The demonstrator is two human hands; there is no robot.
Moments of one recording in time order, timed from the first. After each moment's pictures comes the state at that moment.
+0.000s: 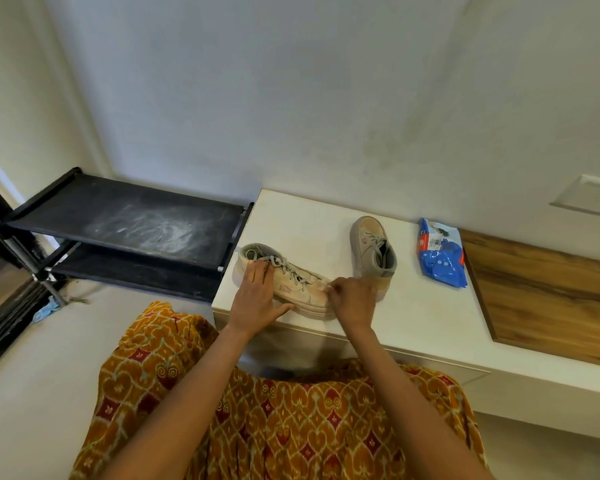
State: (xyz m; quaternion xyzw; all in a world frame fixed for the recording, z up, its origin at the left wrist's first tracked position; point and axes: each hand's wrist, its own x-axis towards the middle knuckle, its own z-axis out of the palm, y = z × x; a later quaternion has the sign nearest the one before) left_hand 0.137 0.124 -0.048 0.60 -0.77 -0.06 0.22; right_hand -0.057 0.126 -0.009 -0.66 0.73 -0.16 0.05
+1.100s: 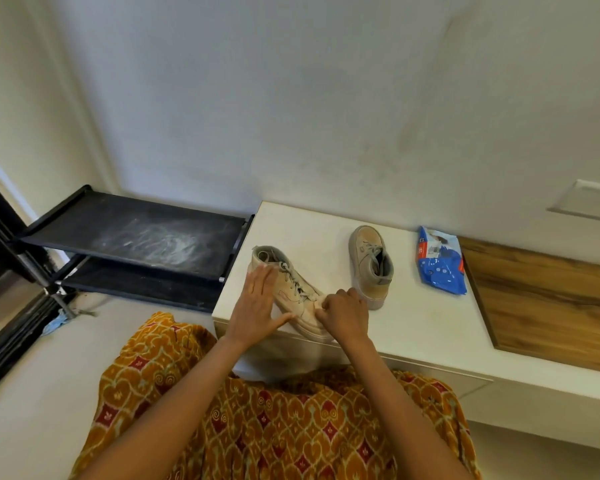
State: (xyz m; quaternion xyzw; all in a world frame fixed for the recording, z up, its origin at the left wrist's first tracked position) left_hand 0.137 0.132 -0.037 0.56 -0.80 -0.07 0.18; right_hand -0.053 0.137 -0.001 -0.71 0.70 -0.03 0.04
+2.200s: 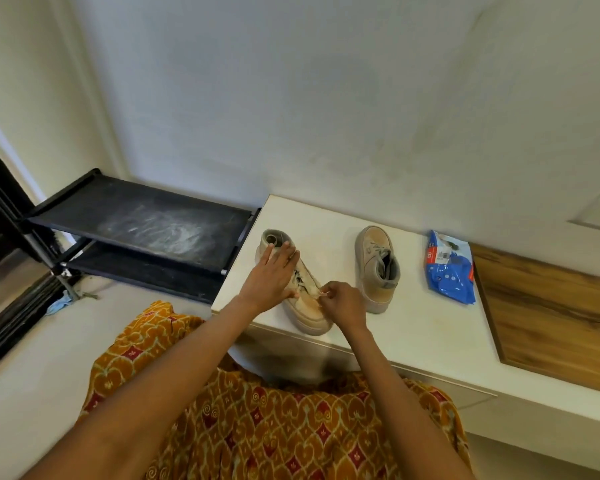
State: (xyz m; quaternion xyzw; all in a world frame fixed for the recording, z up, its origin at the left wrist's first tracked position) left_hand 0.121 0.087 -0.003 0.53 -0.84 0.04 0.01; right_hand -0.057 0.108 -0.007 -0.67 0.69 -0.17 0.20
